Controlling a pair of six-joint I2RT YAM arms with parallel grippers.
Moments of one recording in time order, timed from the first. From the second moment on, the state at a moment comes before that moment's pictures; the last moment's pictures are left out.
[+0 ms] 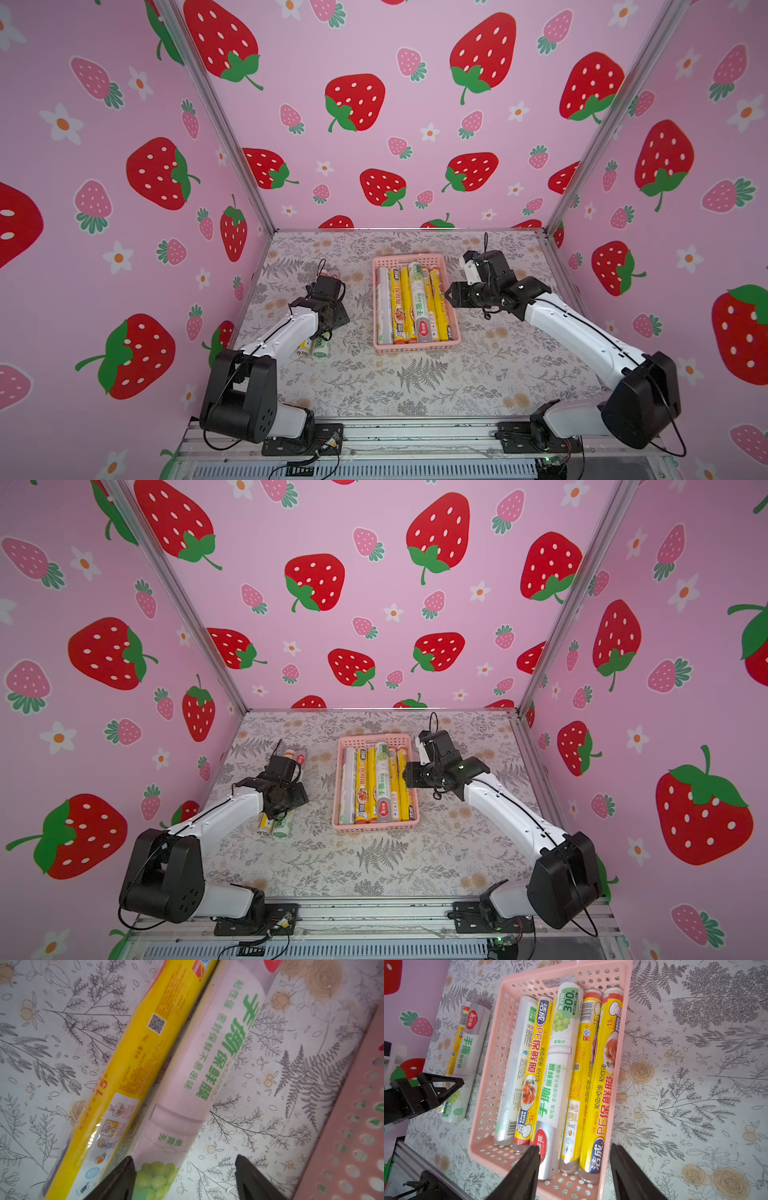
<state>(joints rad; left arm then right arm) -0.20 1.43 0.84 -0.60 -0.18 -0.65 0.50 1.39 1.15 -0.63 -0.12 0.41</state>
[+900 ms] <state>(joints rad) -0.09 1.40 1.00 -0.66 -0.19 -0.63 0.49 1.42 1.14 -0.65 -0.08 0.39</state>
